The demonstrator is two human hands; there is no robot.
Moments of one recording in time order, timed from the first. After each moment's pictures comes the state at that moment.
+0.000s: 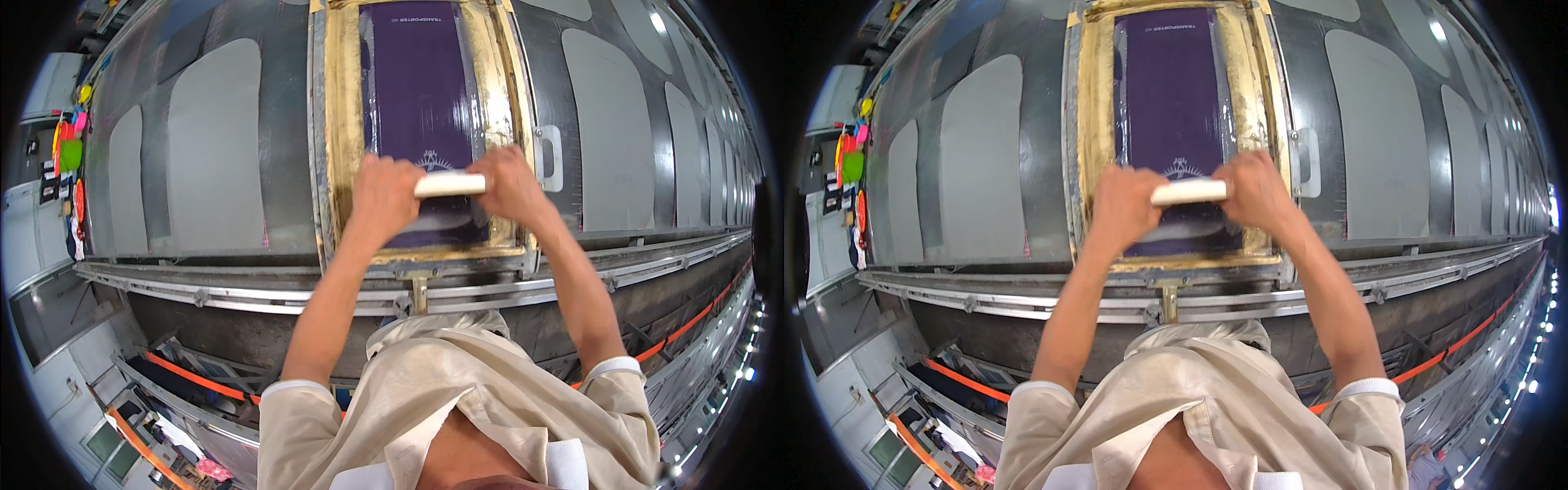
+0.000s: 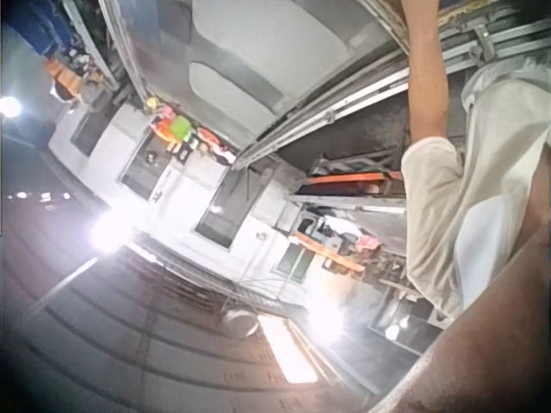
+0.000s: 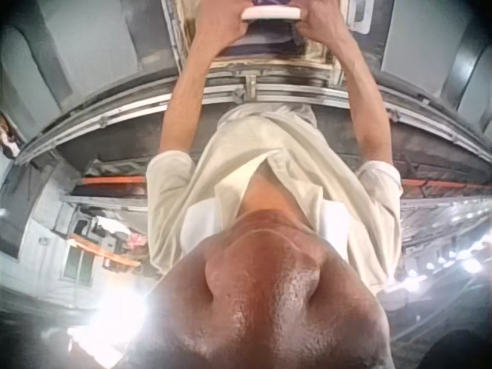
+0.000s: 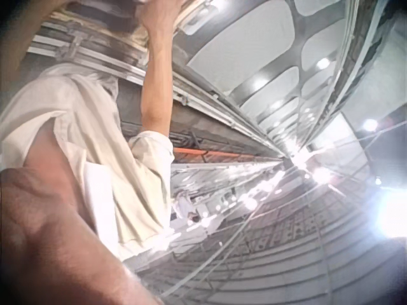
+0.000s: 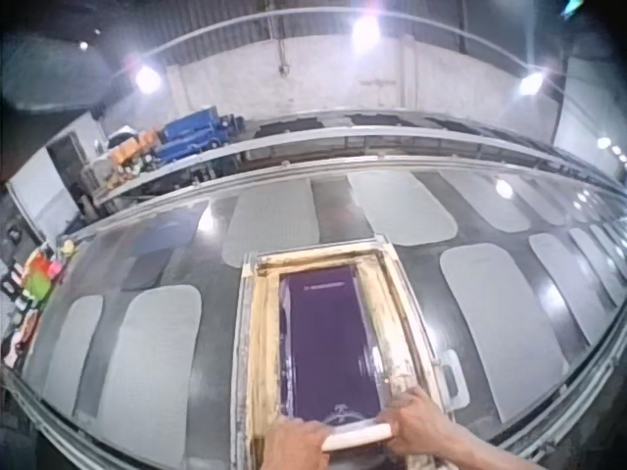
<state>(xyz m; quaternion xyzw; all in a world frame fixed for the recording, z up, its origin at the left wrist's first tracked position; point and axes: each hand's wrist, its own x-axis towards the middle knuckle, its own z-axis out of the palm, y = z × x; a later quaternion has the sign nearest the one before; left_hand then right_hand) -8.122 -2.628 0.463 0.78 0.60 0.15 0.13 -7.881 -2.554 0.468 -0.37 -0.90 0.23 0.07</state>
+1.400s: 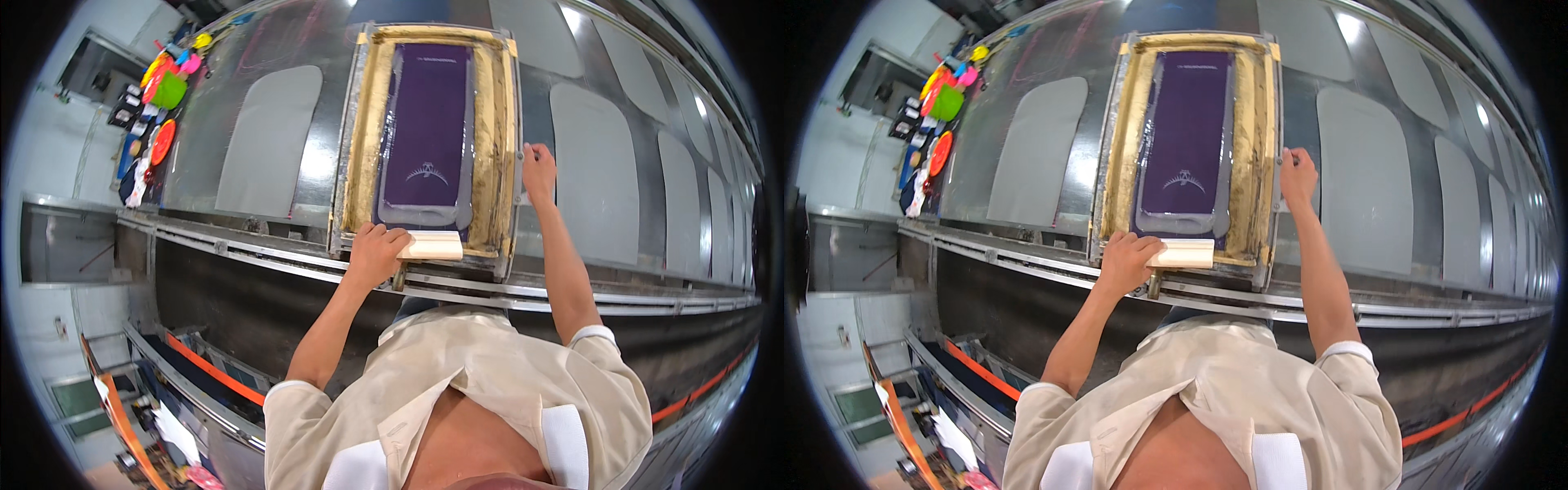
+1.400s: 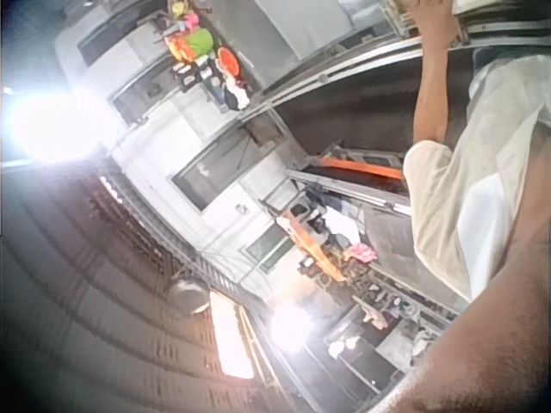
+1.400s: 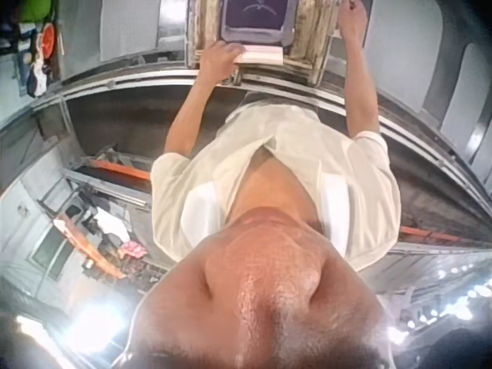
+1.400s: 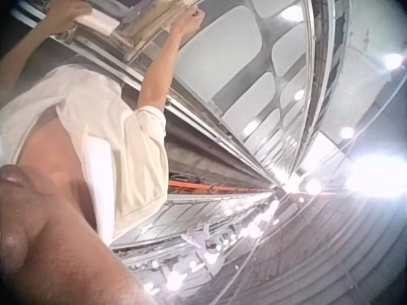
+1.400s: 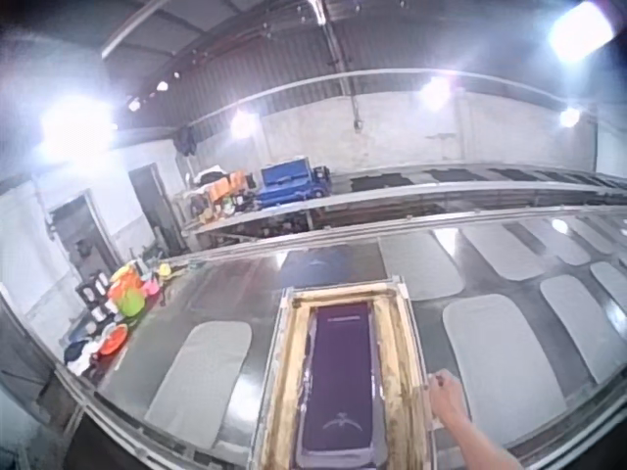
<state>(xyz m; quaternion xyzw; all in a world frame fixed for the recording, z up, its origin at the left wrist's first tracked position) -8.527 -2.903 0.491 0.76 0.63 0.16 0.04 -8.256 -2.618 0.432 -0.65 -0.59 0.30 0.39</state>
